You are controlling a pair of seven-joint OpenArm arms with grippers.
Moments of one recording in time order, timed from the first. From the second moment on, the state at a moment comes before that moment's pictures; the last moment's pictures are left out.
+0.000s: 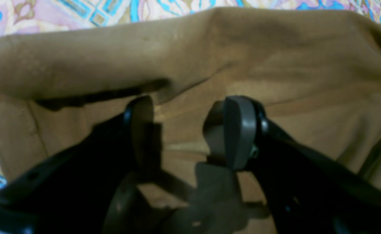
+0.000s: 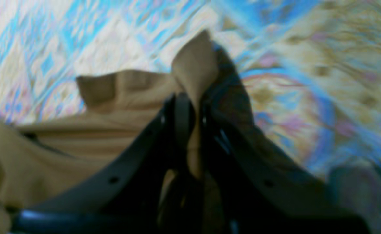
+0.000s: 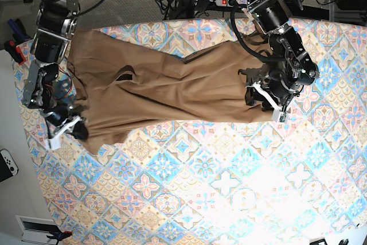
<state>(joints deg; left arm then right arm) -4.6 2.8 -37.0 81.3 -8.3 -42.6 55.2 20.1 22.2 21.3 47.4 28.2 41.1 -34.8</state>
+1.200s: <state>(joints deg) -4.8 2.7 -37.0 81.4 -6.9 -43.0 55.3 24.5 22.9 8.0 47.4 28.6 39.5 -34.0</state>
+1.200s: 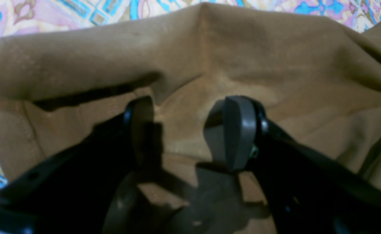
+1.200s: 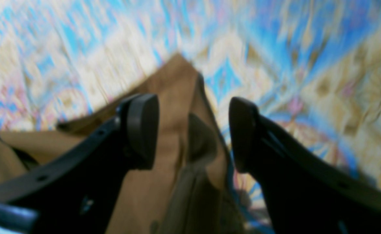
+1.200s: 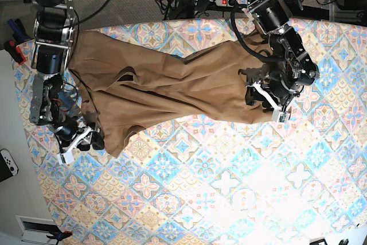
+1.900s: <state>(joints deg) -4.7 1.2 -31.0 82.1 -2.6 -42.5 55.5 33.1 22.9 2.4 26.5 17.5 42.7 -18.9</state>
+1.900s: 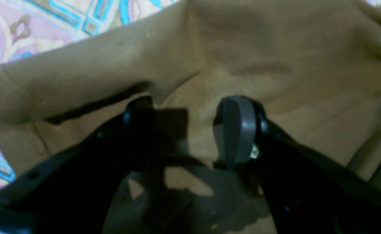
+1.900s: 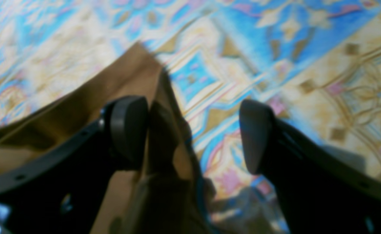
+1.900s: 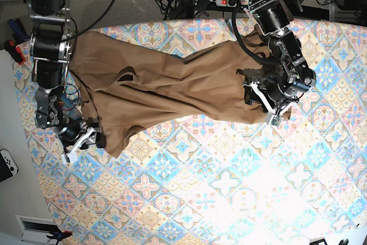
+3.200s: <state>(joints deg) -6.5 3.4 -34.2 105.7 1.9 -40.7 60.8 33.8 17.6 3.0 26.6 1.4 42.0 -14.8</state>
